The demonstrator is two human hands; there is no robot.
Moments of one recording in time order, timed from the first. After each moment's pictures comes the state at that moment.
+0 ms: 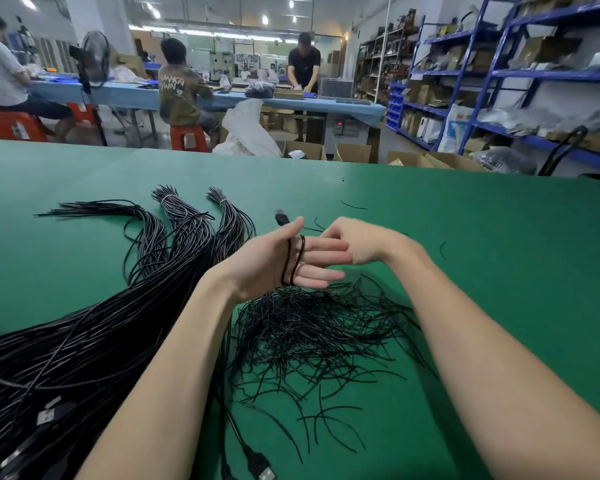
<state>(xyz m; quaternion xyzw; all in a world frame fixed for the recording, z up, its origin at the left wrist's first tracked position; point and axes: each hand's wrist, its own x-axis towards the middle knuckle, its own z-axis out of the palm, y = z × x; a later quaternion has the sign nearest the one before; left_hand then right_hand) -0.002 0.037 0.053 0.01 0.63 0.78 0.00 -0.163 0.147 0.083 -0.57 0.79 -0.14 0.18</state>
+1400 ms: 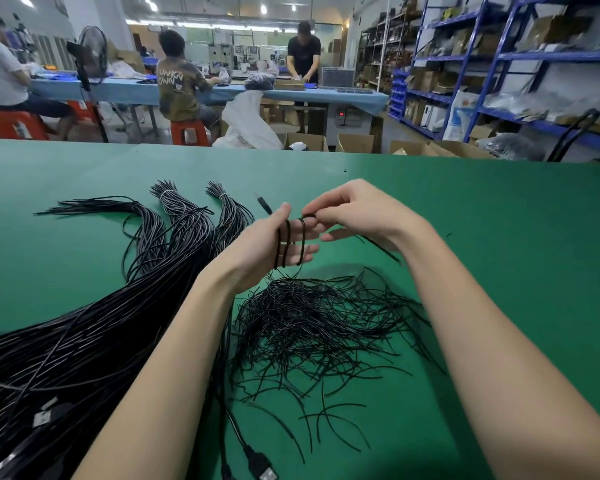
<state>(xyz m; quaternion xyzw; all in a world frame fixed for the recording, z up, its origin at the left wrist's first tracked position) -0.014 0.036 0.052 -0.16 0.62 0.75 -0.14 -0.143 0.152 0.102 -0.45 0.74 -0.44 0.25</state>
